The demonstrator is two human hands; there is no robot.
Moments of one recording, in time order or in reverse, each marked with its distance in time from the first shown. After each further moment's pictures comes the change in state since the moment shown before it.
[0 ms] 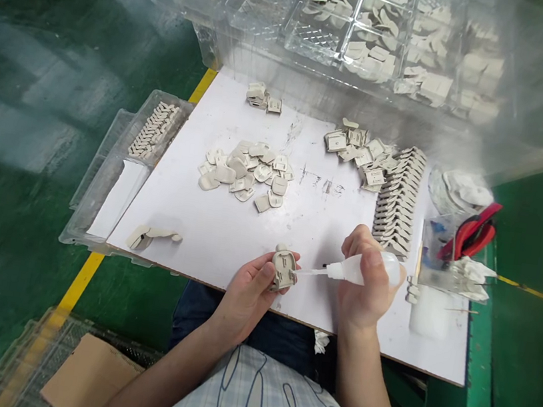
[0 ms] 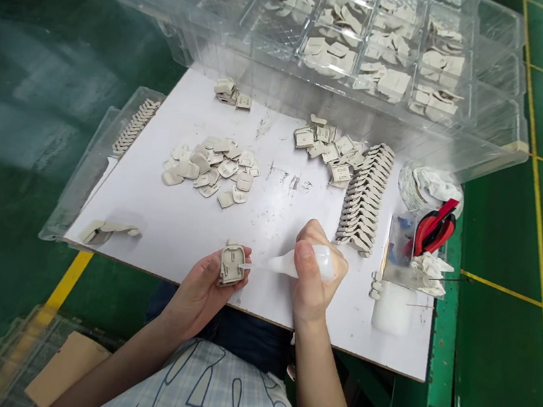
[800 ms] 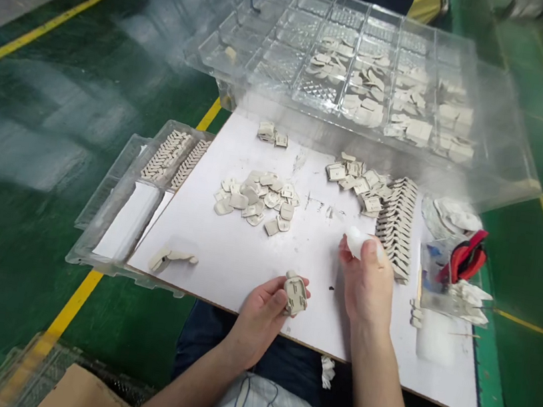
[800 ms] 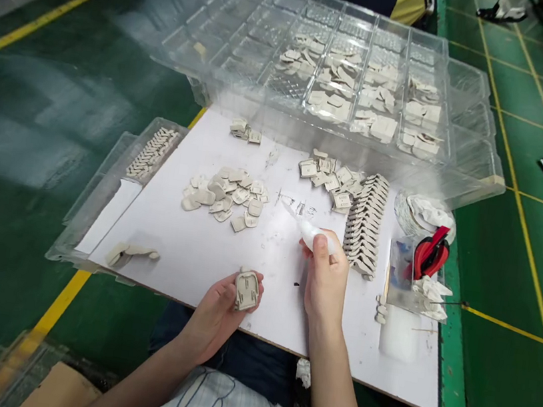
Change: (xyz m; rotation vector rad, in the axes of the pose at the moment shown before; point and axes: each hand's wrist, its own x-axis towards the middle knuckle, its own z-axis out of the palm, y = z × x) left_hand 0.001 -0.005 -0.006 -0.060 -0.046 0.025; right_hand 0.018 0.018 -0.003 0.020 0.098 0.407
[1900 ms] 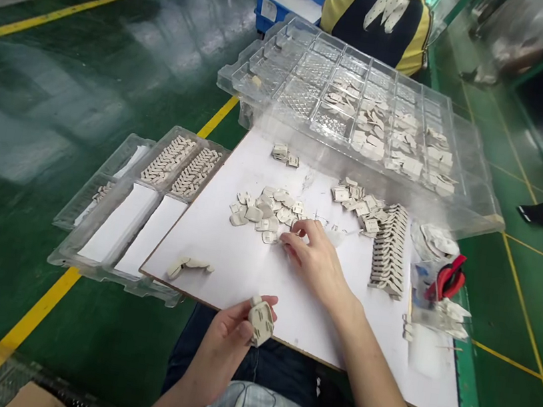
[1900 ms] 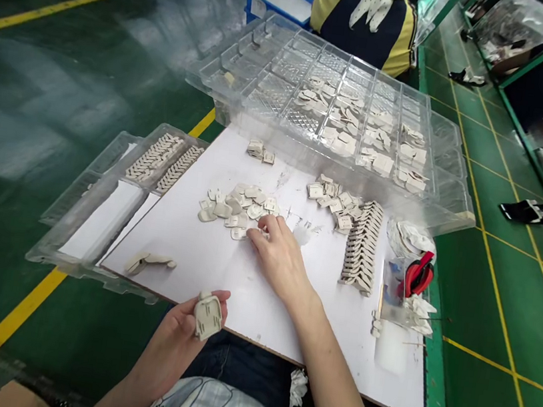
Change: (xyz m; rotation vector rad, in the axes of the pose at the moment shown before) left_hand -0.043 0.032 -0.047 0.041 0.065 0.052; right_hand 0.018 -0.002 0.068 -1.118 -0.650 -0.977
